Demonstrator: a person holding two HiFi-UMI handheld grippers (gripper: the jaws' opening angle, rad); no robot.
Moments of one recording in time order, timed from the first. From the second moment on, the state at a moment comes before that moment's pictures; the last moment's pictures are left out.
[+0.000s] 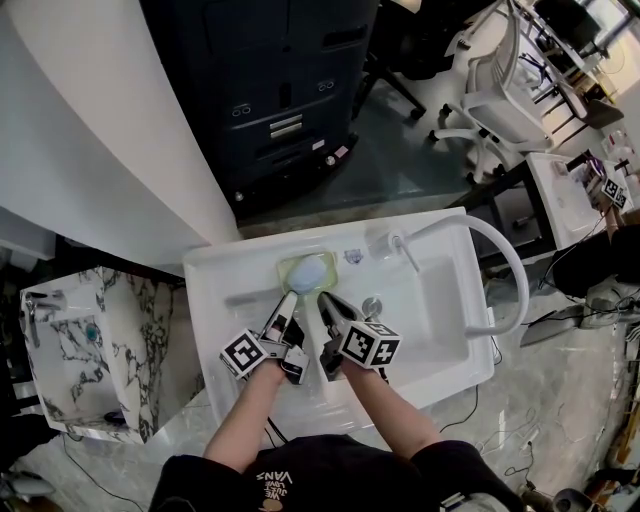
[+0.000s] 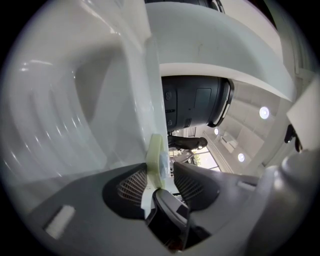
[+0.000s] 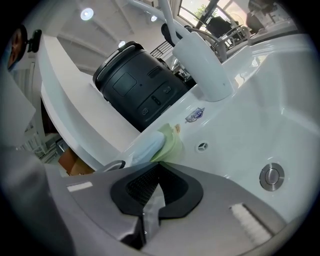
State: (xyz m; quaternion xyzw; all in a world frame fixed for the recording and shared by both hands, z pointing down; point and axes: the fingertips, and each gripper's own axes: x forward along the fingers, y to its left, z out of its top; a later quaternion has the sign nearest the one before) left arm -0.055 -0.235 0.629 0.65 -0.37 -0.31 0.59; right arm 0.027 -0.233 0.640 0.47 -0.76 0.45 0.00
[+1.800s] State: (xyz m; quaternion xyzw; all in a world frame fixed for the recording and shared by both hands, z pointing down) left arm -0.075 -0.222 0.654 0.68 -0.49 -0.13 0.53; right arm 0.002 -0.244 0.640 0.45 -0.76 0.48 -0.01
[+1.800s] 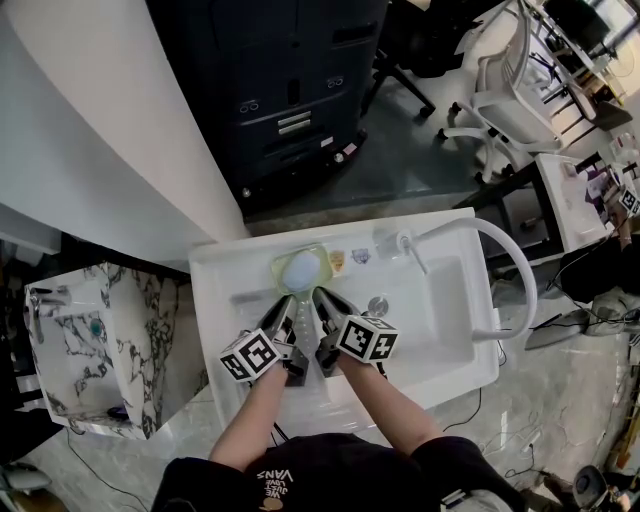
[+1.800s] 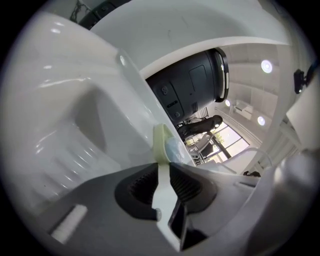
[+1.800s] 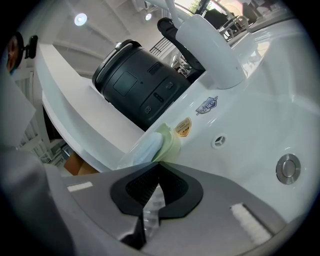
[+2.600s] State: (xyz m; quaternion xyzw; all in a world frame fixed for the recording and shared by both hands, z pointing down) left arm -0.072 -0.228 0.654 0.66 -0.46 -0.18 0.56; right arm 0.001 -0.244 0.635 0.44 -0.76 0.48 -0.02
